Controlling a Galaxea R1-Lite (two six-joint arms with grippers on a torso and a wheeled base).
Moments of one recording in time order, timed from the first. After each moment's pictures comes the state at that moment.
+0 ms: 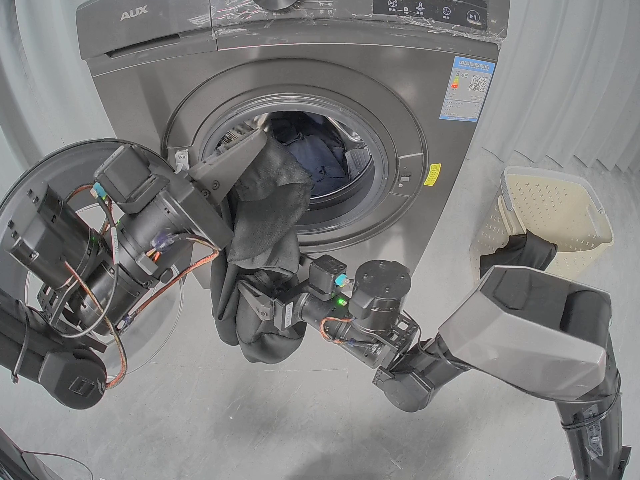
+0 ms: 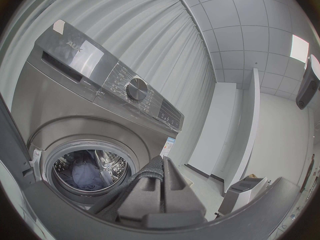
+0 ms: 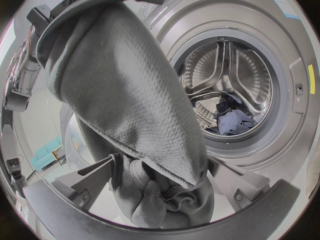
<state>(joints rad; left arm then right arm) -0.55 1.67 -0.62 -1.54 -0.26 -0.27 0.80 2.42 -1.22 -1.34 0.04 0.07</state>
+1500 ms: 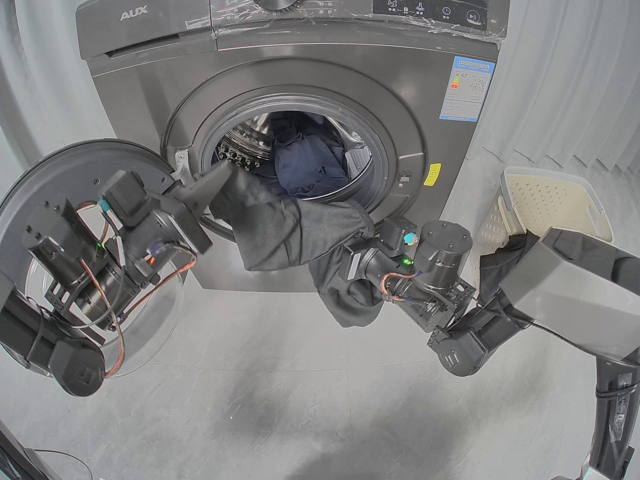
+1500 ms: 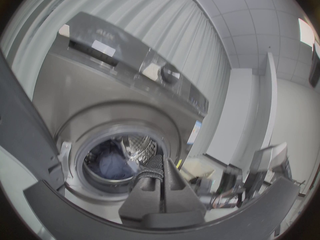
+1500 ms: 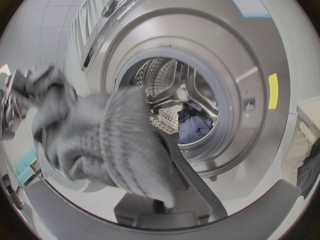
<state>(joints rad) -0.39 1.73 -0.57 -1.54 -0.26 -0.24 0.64 2.28 -1.09 -1.32 -0.07 0.14</state>
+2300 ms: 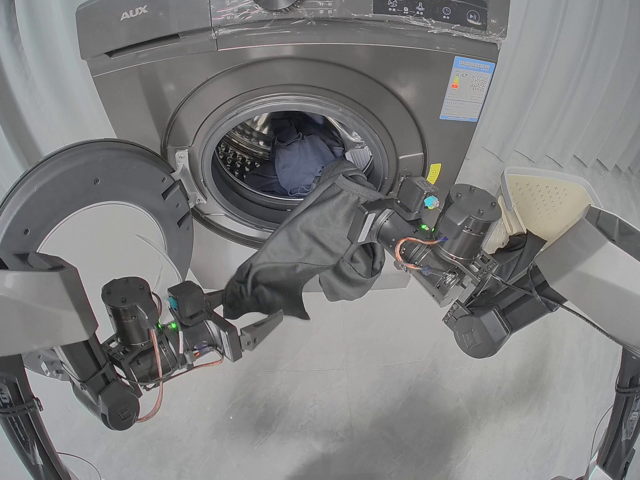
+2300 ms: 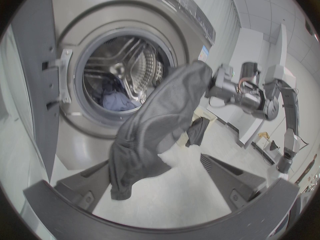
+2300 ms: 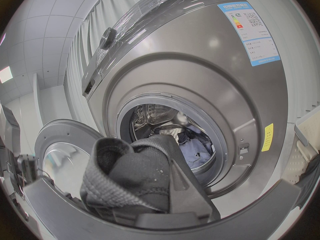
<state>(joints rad) -0.38 2.04 -0.38 -1.55 -0.34 -0.06 0.64 2.16 -1.12 -1.31 -0.08 0.13</state>
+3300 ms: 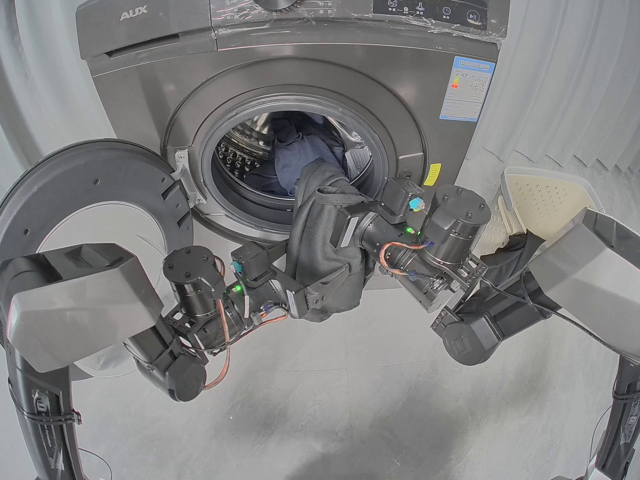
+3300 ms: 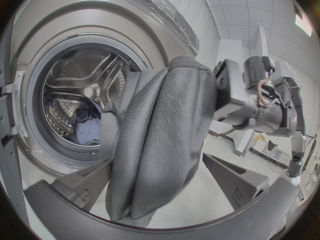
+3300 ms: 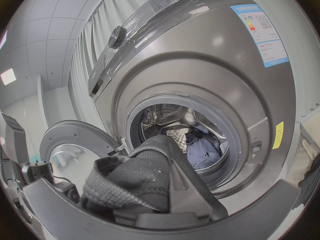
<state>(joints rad) -0.51 2.21 -0.78 -1.55 -0.31 -0.04 0.68 2.17 -1.15 -1.29 -0.08 0.13</state>
